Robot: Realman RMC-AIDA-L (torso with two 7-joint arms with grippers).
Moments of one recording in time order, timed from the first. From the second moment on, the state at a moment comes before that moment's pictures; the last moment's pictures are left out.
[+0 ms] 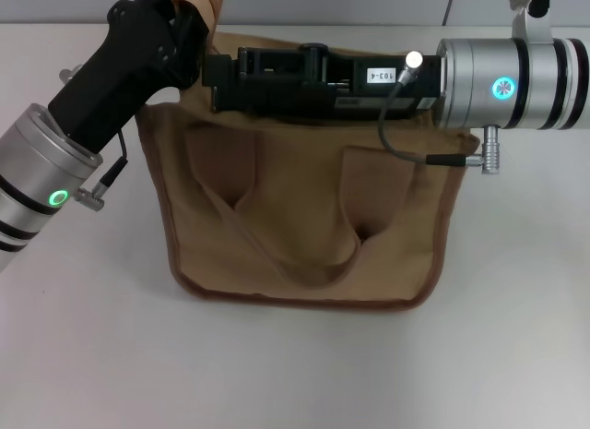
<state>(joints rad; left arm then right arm) -0.62 -2.08 0.10 0.04 1.79 1.77 -0.78 0.89 2.09 -1.05 -0.39 -1.53 -1.51 2.17</state>
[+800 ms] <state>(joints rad) -0.65 -2.07 0.08 0.07 1.81 1.77 -0.83 0.86 2.08 -1.07 -0.39 -1.54 -1.52 2.10</state>
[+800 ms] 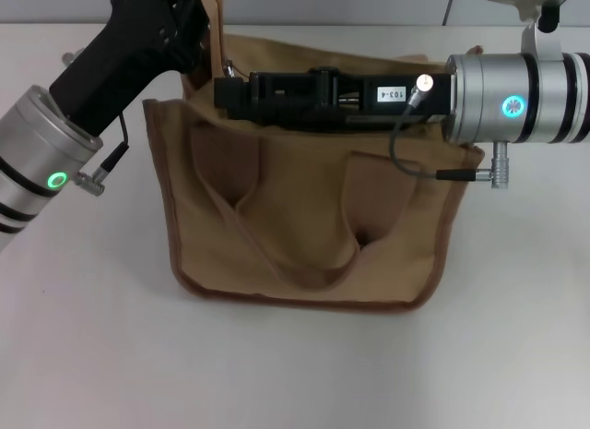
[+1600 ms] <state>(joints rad) -0.70 -2.07 0.12 0.10 1.81 1.80 -0.89 0.78 2.09 -1.06 -0.40 -1.53 -1.53 1.81</state>
